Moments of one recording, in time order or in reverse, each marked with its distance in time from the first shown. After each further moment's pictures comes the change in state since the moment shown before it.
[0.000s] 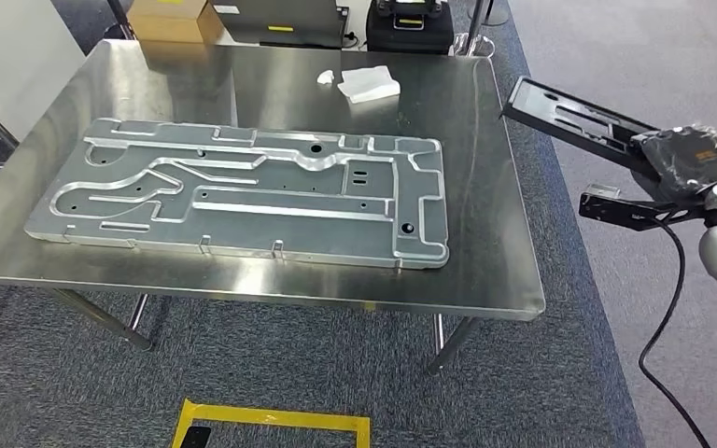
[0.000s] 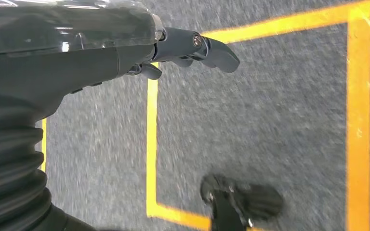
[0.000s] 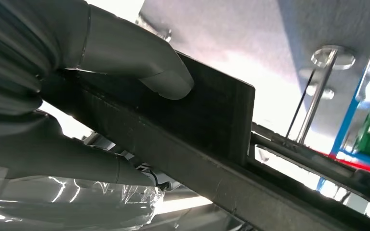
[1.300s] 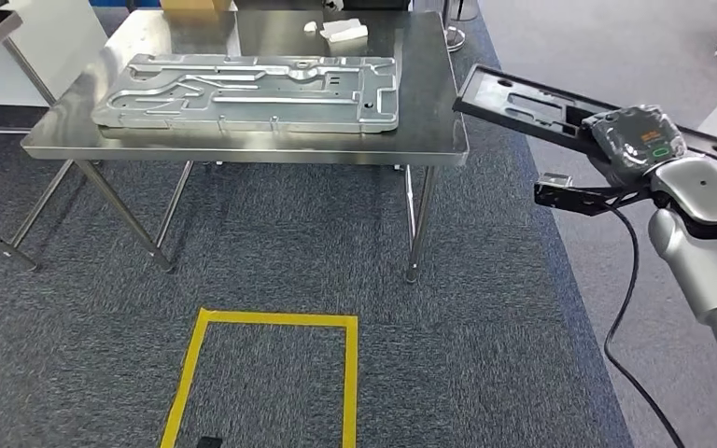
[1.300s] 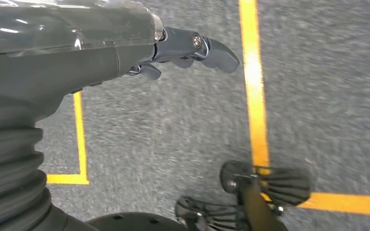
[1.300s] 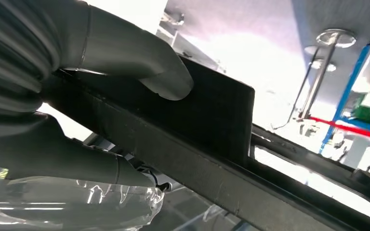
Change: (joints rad) left arm 0.013 0.003 -0.014 -0.002 -0.019 -0.044 -0.010; right arm -0.060 0.110 0.048 -0.007 0.070 -0.017 0.051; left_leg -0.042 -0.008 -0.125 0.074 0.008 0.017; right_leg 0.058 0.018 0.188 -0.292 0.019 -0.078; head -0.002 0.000
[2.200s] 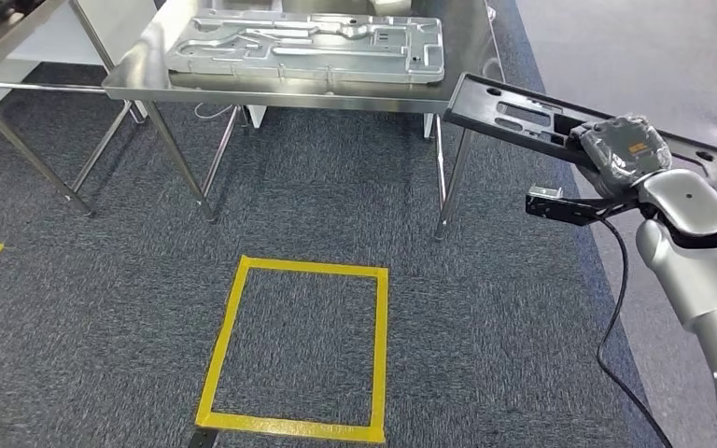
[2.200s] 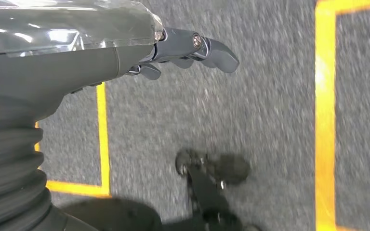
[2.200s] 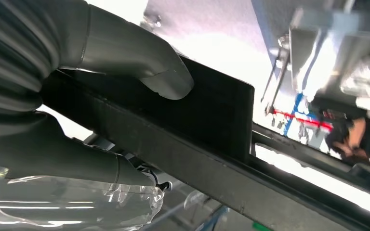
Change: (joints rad) left arm -0.019 0.000 0.005 -0.004 0.030 -0.029 -0.068; right arm 0.035 0.034 -0.025 0.037 0.011 -0.095 -0.037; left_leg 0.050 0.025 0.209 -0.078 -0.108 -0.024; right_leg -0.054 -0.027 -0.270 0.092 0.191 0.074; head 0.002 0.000
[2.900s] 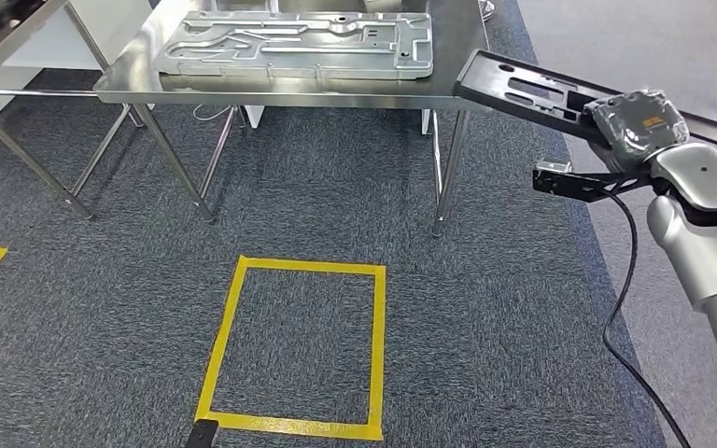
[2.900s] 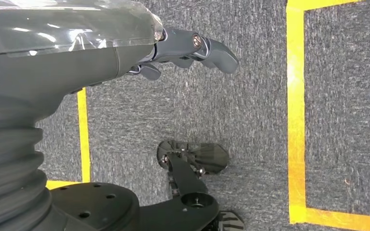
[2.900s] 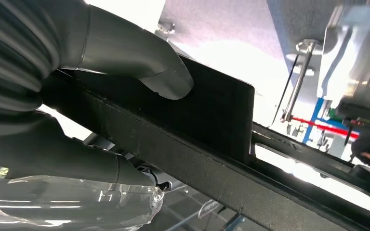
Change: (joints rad) left arm -0.017 -0.001 -0.005 0.000 0.024 -0.030 -0.075; right arm -0.060 0.006 -0.004 0.003 0.025 0.075 0.039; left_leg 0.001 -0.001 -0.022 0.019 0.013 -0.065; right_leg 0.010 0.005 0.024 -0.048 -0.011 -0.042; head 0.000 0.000
